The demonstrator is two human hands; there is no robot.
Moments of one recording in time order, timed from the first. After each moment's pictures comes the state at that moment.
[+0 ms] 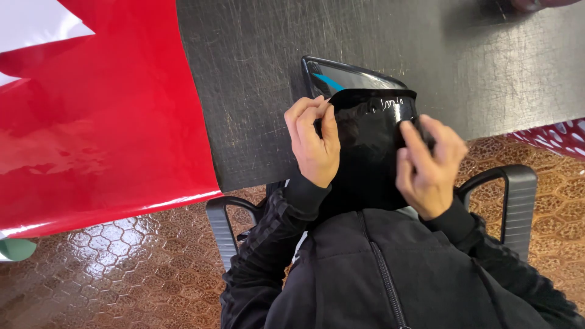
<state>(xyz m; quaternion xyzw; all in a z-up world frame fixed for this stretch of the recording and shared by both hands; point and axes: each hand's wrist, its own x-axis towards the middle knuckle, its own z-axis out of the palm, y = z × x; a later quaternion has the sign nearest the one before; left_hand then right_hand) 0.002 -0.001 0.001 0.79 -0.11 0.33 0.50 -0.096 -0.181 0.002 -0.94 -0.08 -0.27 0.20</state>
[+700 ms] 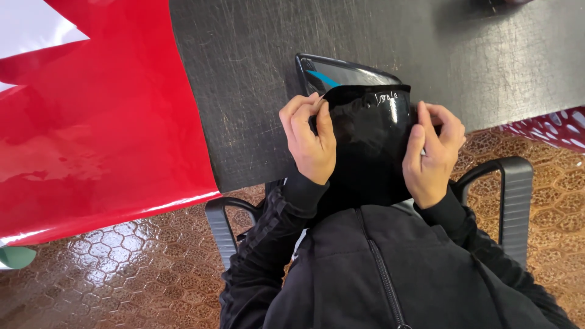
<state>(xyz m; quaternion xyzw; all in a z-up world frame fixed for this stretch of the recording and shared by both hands) 0.004 -0.004 0.006 0.79 -0.10 0.34 0.50 -0.090 -0.182 -0.008 -0.92 0.03 -0.26 0.29</state>
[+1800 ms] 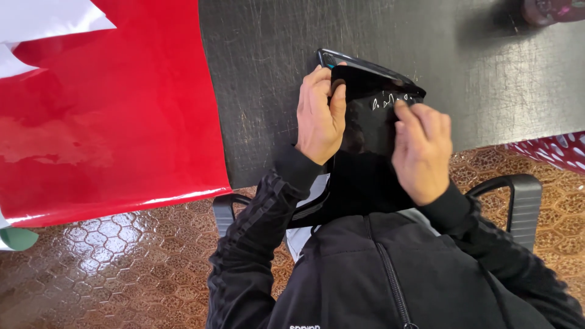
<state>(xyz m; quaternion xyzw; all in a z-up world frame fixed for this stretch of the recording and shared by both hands) 0.046 0.021 -0.027 0.79 -0.21 0.27 0.51 -0.048 -0.157 0.014 -0.94 -0.10 -0.26 0.21</state>
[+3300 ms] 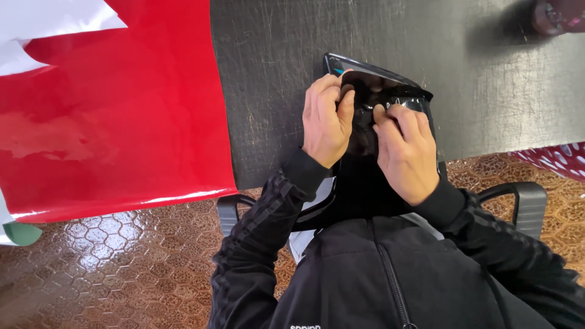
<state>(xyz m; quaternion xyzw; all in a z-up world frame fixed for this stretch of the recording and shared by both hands) 0.050 0.018 -0.034 0.80 -0.21 0.34 0.45 -0.026 -0.130 0.018 -0.93 -0.16 -0.28 0.18</state>
